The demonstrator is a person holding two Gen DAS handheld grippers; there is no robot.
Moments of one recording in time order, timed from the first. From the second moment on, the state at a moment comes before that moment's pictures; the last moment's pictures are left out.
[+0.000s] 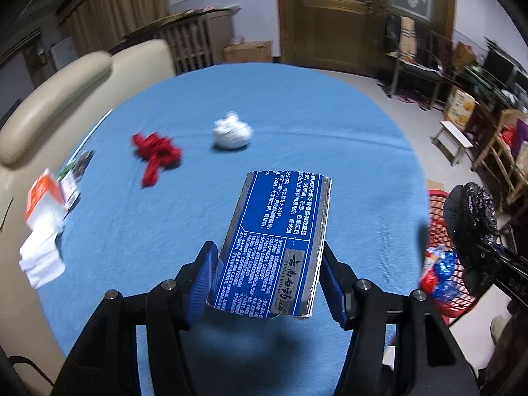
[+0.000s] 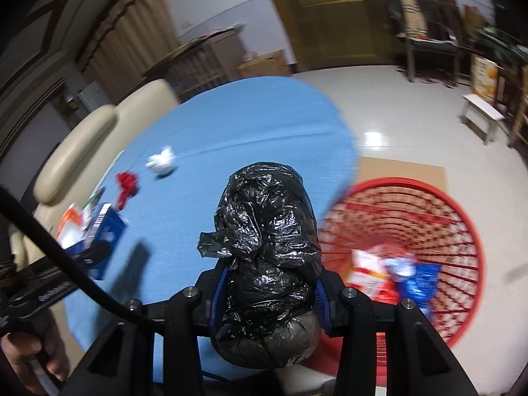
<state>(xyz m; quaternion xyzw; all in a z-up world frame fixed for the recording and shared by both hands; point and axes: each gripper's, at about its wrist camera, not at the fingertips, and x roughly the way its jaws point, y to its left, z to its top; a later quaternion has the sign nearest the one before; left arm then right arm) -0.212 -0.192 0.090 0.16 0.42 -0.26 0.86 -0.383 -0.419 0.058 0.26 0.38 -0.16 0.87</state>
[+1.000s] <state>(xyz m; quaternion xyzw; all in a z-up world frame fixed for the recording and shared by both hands) -0.308 -0.378 0.083 0.27 0.39 -0.44 0.76 -0.483 -0.555 0.034 0.36 0.34 -0.30 0.82</state>
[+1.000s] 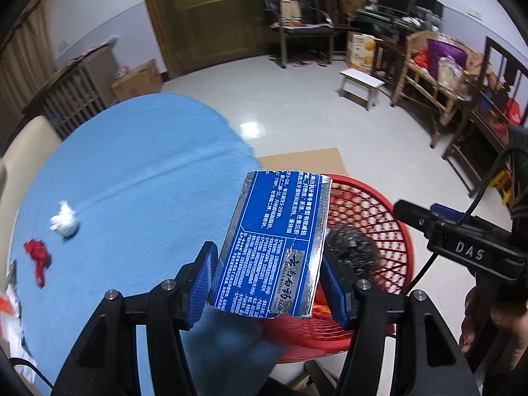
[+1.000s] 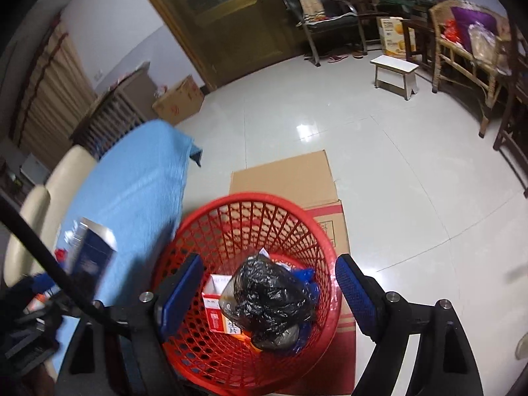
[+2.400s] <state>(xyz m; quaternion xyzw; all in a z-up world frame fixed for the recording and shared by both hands) -0.216 -0.210 0.091 0.10 0.44 -0.36 0.81 -0.431 -0.466 0.105 0.31 0.32 -0.23 0.86</state>
